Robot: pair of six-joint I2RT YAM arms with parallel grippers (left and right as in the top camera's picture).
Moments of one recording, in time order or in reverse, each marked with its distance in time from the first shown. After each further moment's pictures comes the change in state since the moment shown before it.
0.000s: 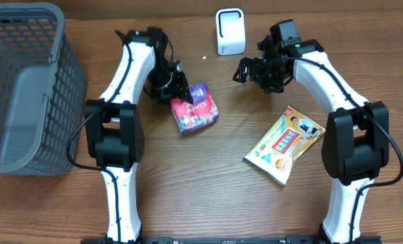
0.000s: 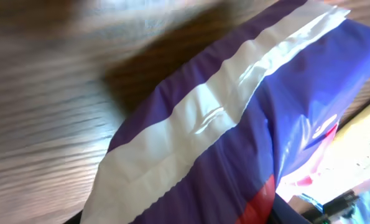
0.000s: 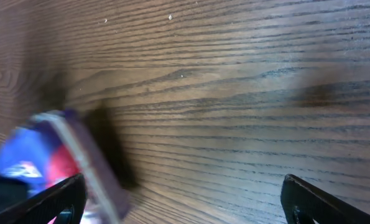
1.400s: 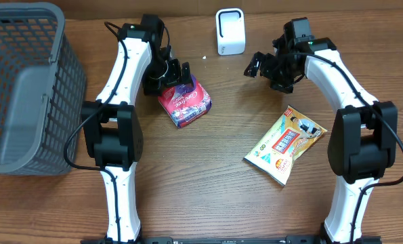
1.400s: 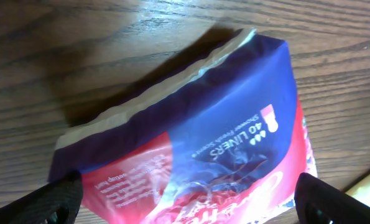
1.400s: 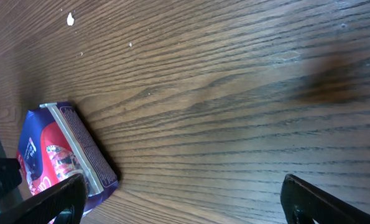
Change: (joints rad) left arm 0.013 0.005 0.035 0.114 -0.118 -0.111; right arm -0.061 0.000 0.000 -0.006 0.000 0.095
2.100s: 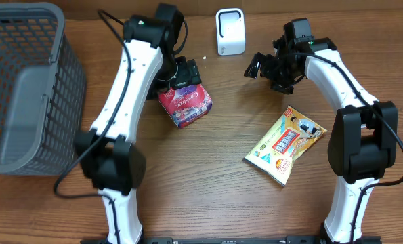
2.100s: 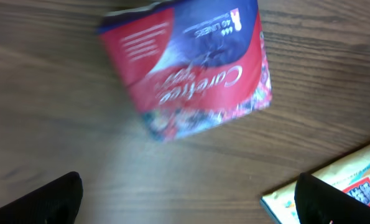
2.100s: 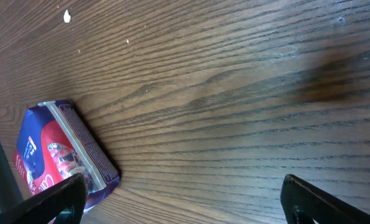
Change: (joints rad) left arm -0.130 -0.229 0.012 -0.199 -0.191 -0.304; right arm -0.006 0.000 0.000 -0.016 0.000 0.001
